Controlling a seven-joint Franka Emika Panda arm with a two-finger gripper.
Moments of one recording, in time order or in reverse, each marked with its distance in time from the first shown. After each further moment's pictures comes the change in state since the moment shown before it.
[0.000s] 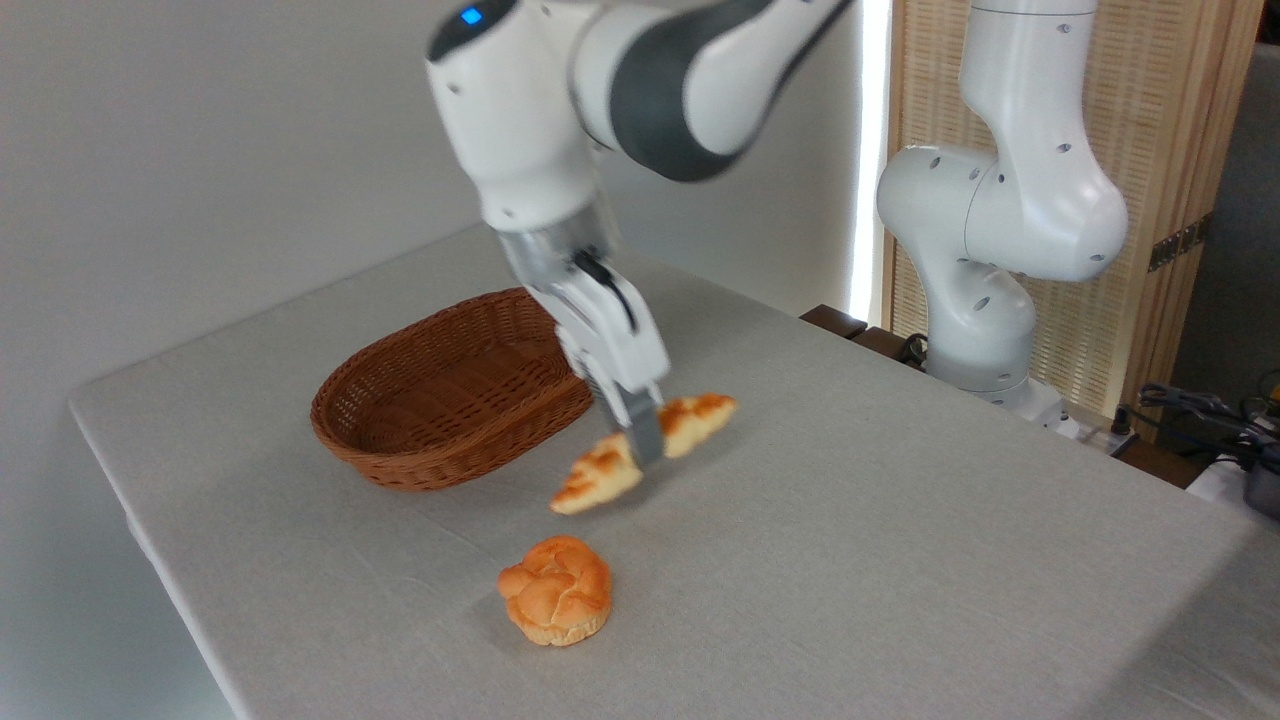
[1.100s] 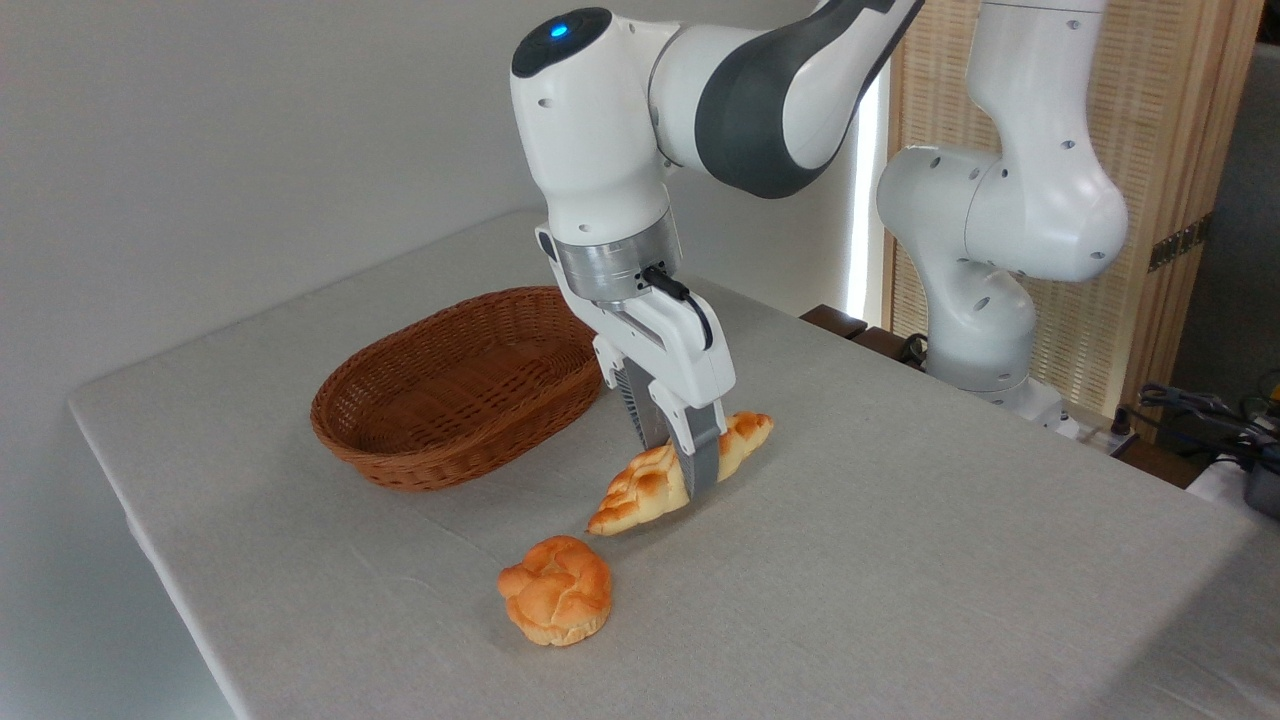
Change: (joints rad) arm 0.000 -0.080 0.060 -0.100 0.001 0.075 -0.009
